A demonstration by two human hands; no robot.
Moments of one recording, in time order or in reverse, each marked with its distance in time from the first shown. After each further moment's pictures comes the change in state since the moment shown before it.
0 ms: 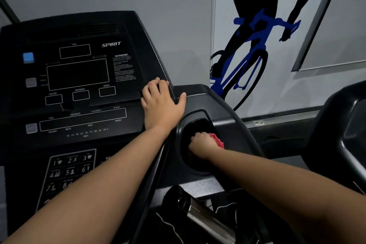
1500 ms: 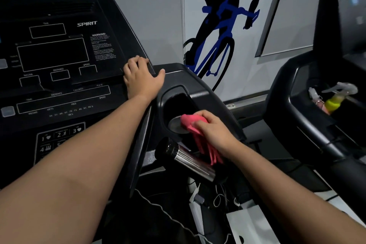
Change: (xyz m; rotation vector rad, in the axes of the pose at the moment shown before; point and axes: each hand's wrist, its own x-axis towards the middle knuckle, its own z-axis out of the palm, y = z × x) left_hand 0.001 -0.004 -0.011 -0.177 -0.065 -0.019; right_hand -0.151 -0.005 -0.005 1.302 0.438 0.218
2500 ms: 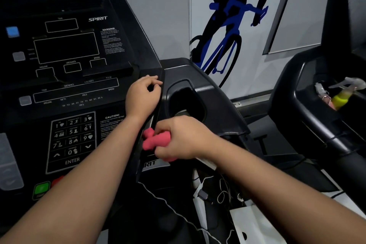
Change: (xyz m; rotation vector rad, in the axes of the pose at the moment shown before) left_hand -0.057 -0.028 -0.029 -0.294 -0.071 0.061; right_hand -0.042 -0.061 0.046 -0.682 -0.294 -0.454
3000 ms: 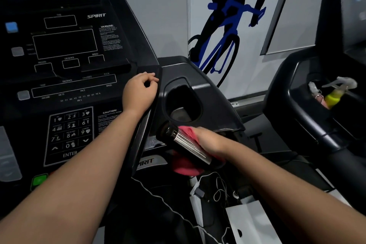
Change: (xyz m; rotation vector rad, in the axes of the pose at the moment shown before) left_hand -0.001 0.001 0.000 -0.020 -0.019 -0.039; right_hand -0.023 0.071 0.020 0.743 -0.192 0.389
